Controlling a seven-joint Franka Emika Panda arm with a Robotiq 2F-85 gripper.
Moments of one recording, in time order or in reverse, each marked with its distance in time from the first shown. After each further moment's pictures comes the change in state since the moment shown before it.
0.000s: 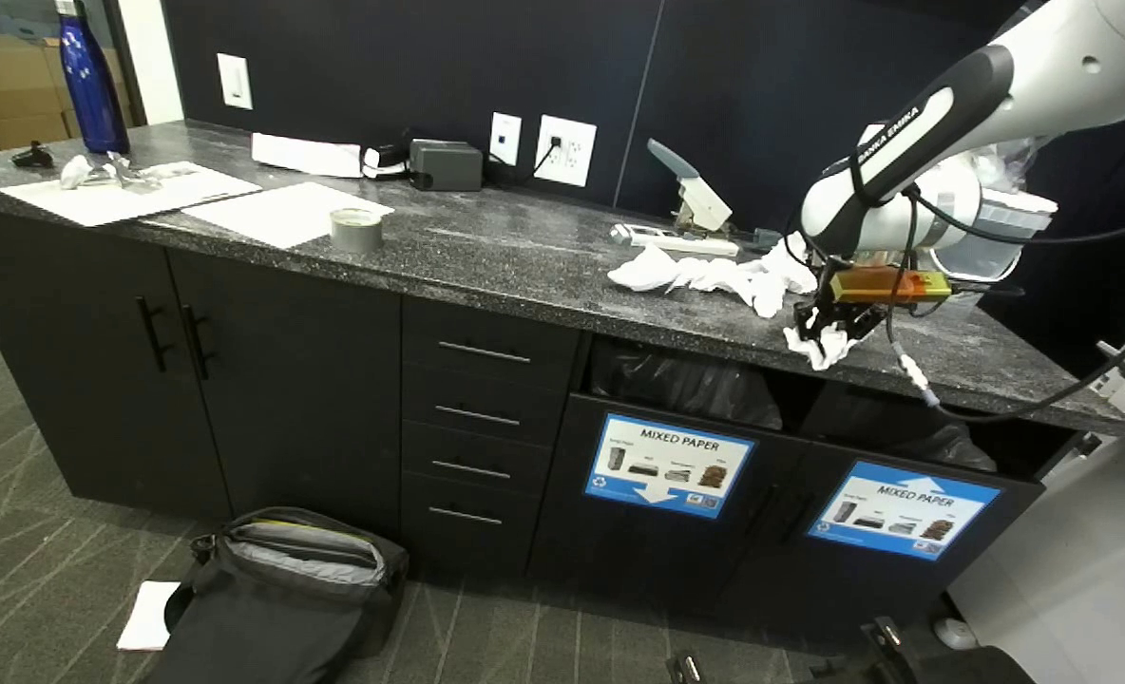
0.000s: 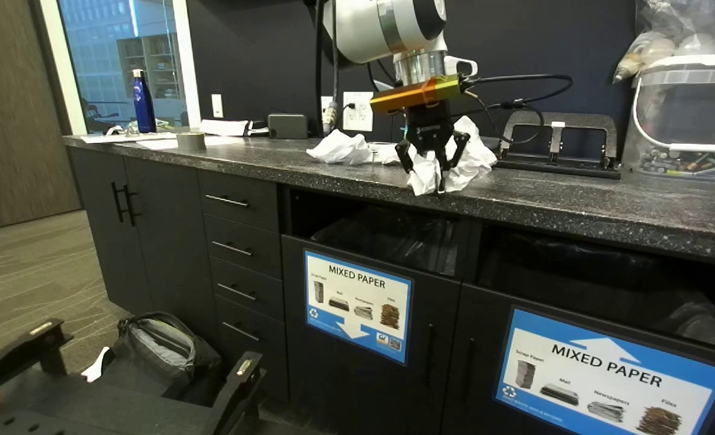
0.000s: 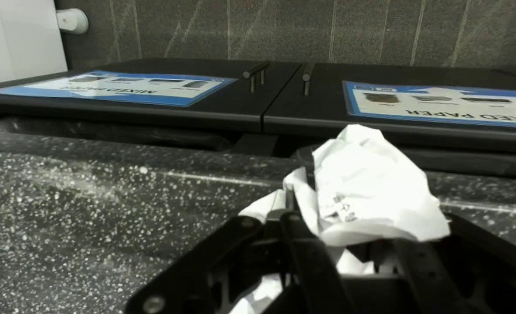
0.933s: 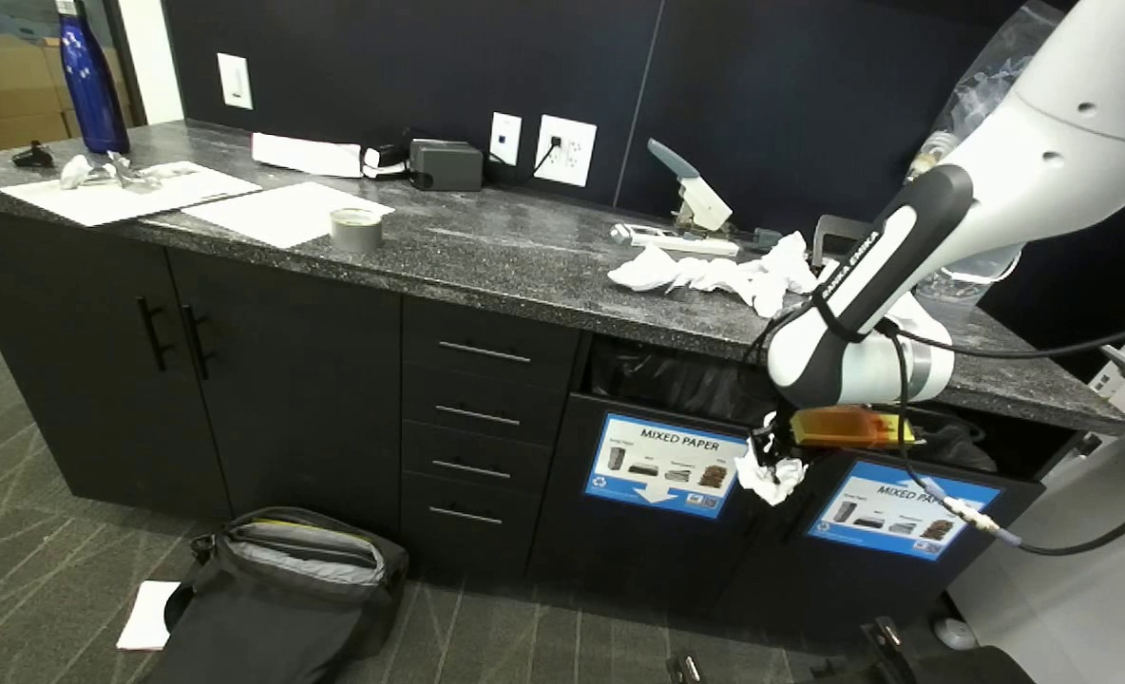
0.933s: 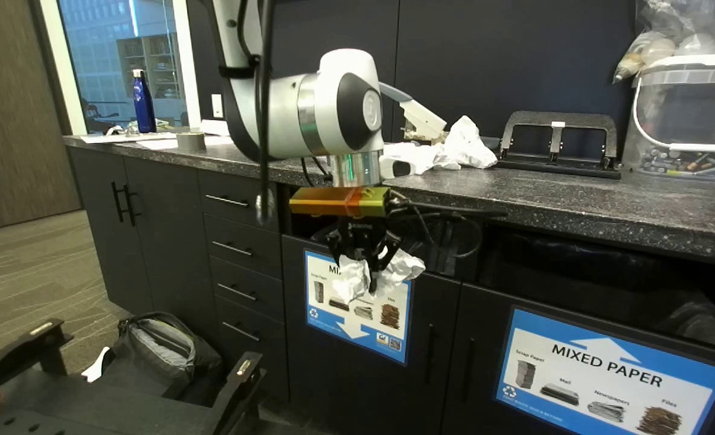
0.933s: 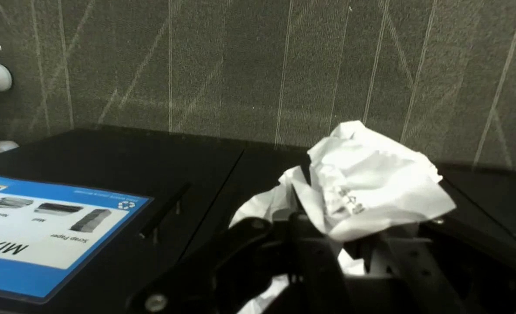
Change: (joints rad) arm 0.056 0.042 0.029 -0.446 0.011 0.413 0.045
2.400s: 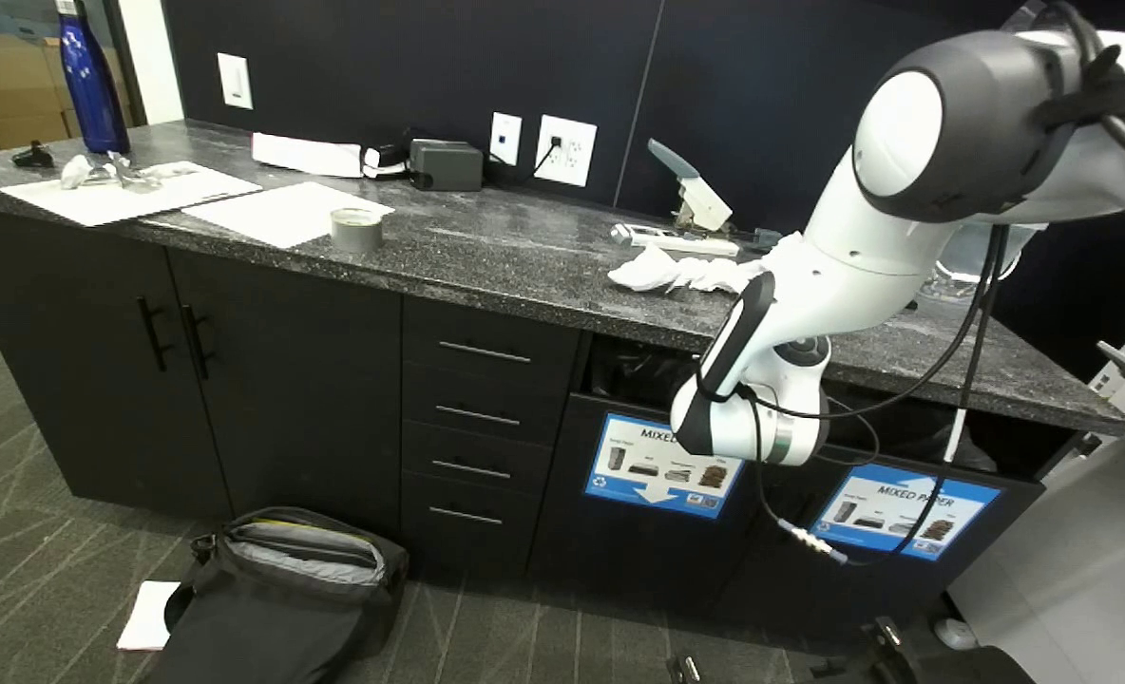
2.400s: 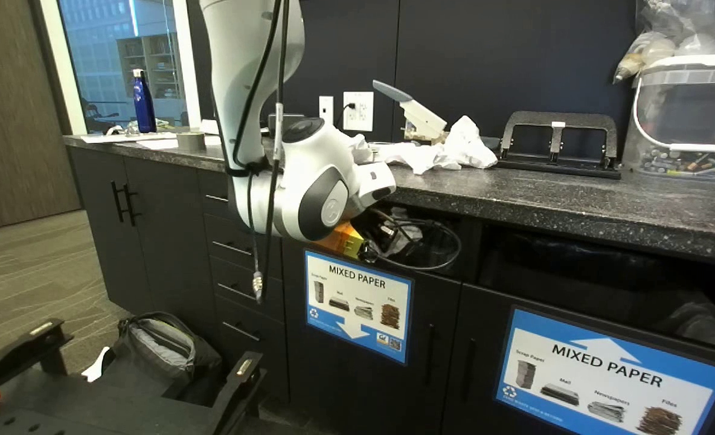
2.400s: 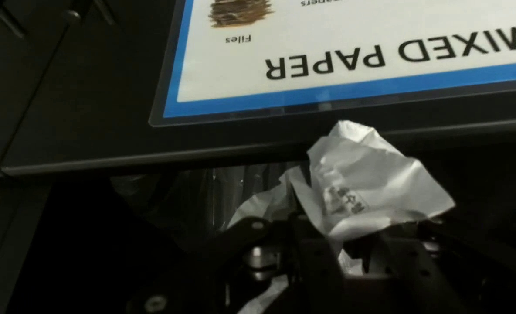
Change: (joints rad) arm 0.158 0.435 -0.013 0.309 0.450 0.779 0.055
